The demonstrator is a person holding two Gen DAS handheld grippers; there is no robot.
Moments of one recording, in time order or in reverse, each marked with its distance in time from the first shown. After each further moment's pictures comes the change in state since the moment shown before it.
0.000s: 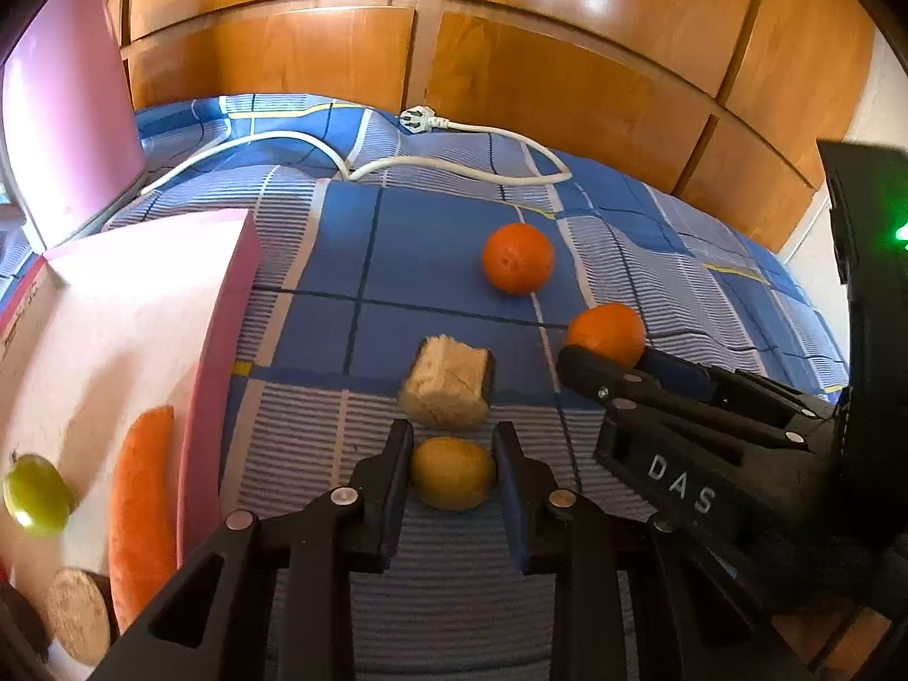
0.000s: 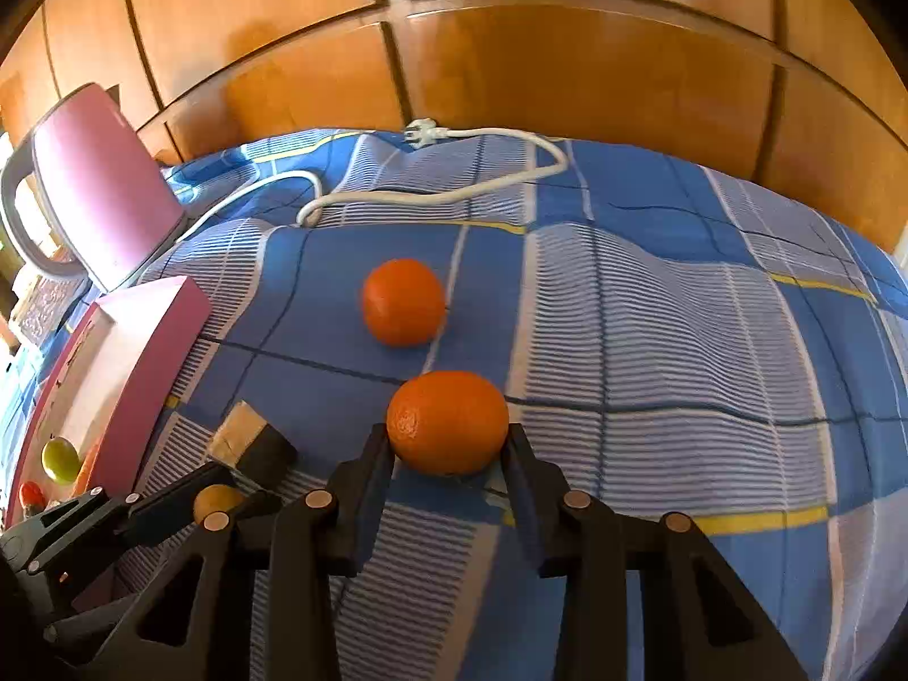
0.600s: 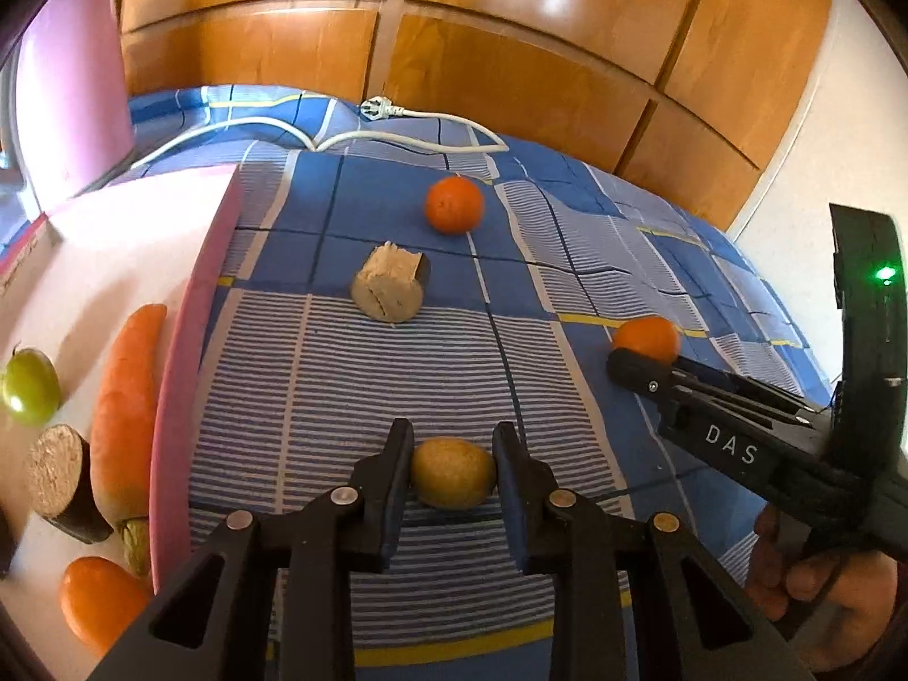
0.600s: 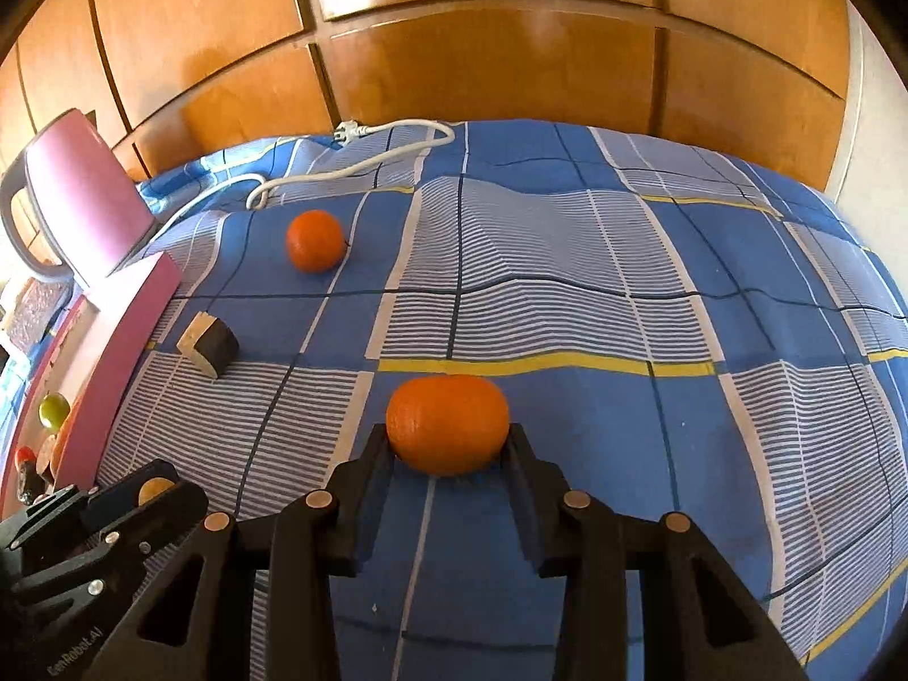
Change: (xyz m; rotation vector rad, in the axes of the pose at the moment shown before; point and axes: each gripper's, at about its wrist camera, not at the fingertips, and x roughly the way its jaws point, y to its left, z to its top) left arm -0.030 -0.012 -0.045 0.039 -0.009 -0.089; right arm -0.047 -0.038 -0.055 0.089 -0.026 -0.083
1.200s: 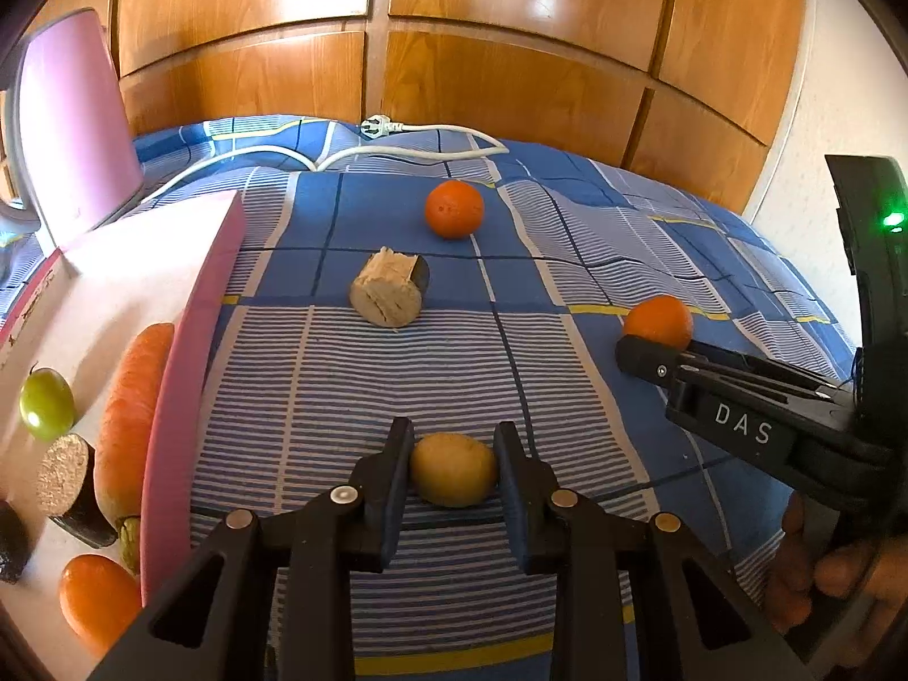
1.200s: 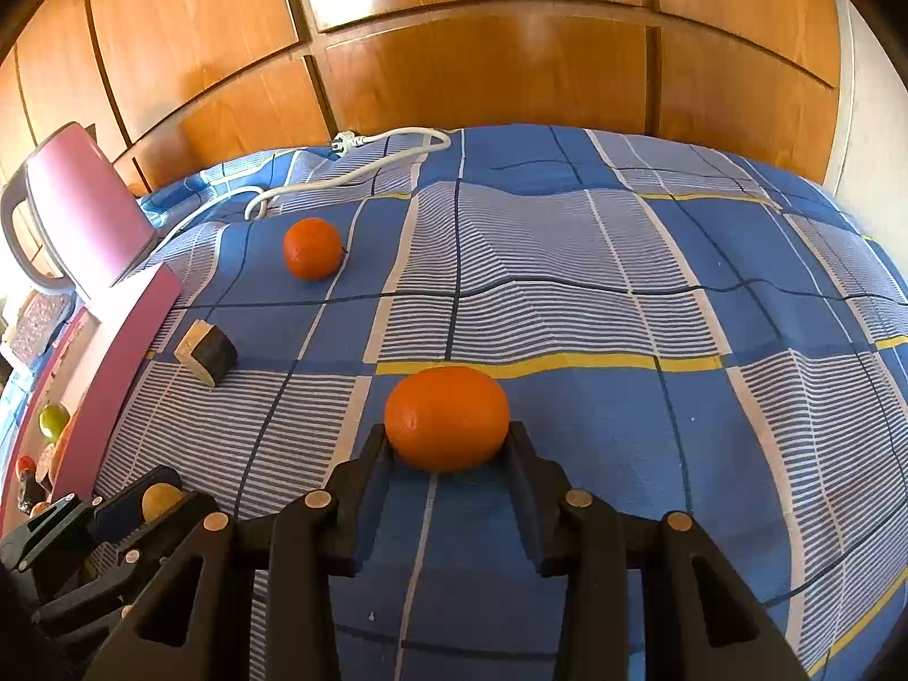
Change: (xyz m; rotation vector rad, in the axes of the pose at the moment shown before) left arm 0.005 -0.011 -0.010 0.073 -0.051 0.086; right arm 0.003 -0.001 -0.004 0.020 -0.029 0.010
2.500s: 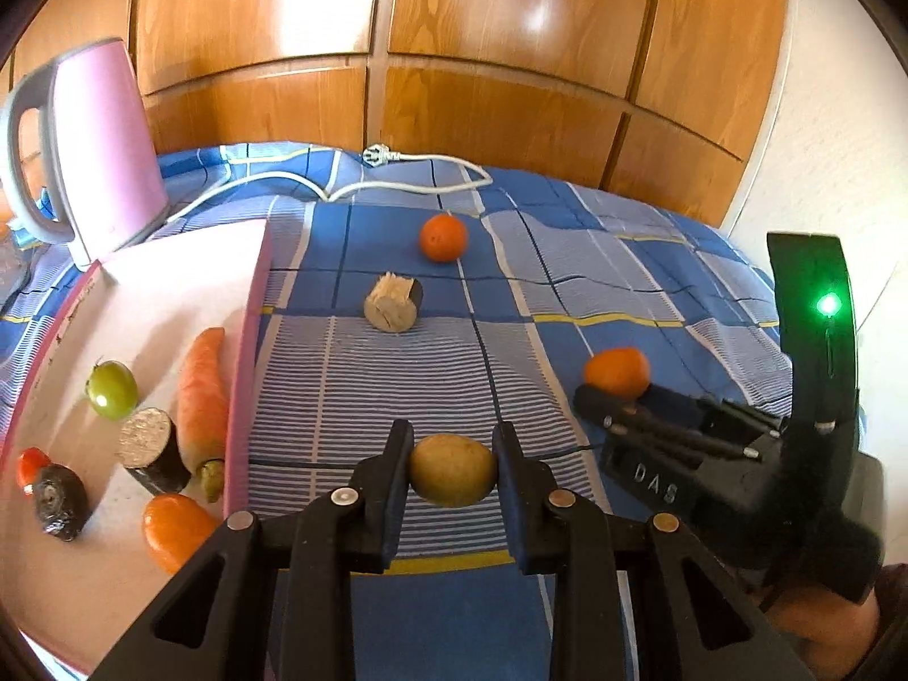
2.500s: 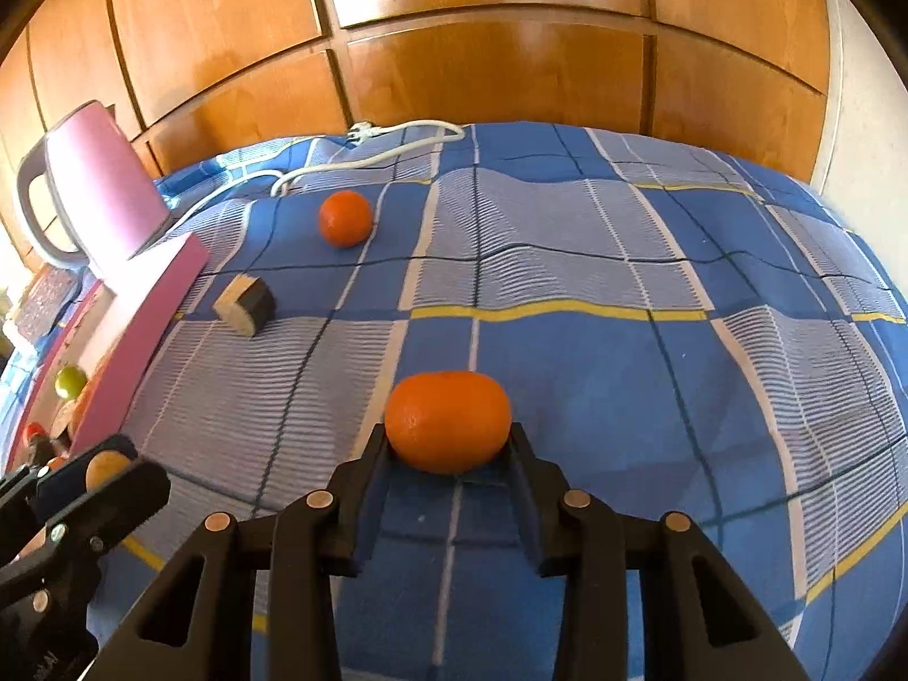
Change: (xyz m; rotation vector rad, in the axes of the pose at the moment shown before) left arm -0.059 -0.001 -0.006 -0.003 -0.031 -0.018; right arm -0.026 0.020 -0.023 -0.009 0.009 -0.015
